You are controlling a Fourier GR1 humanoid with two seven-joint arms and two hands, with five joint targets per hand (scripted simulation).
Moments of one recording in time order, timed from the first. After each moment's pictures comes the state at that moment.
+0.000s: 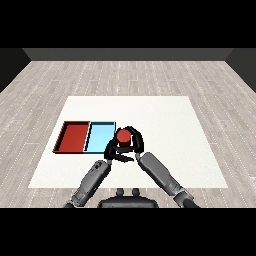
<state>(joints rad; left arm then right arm) -0.28 0.00 -0.43 -1.22 0.26 0.21 -0.35 -0.49 0.00 0.56 -1.26 -0.32 -0.57 -0.34</state>
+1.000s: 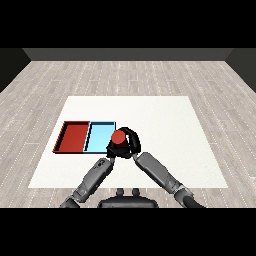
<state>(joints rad) -0.35 0.01 -0.49 -1.18 0.32 0.43 -0.34 -0.54 -0.01 0.63 -1.26 -0.36 -0.60 -0.33</state>
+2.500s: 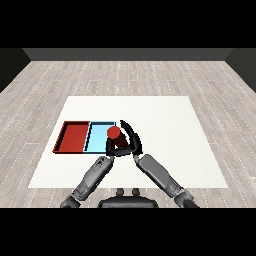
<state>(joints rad) -0.38 0.00 -0.46 -1.16 0.25 0.63 -0.33 -0.48 0.00 0.60 -1.33 -0.28 -0.56 -0.28</state>
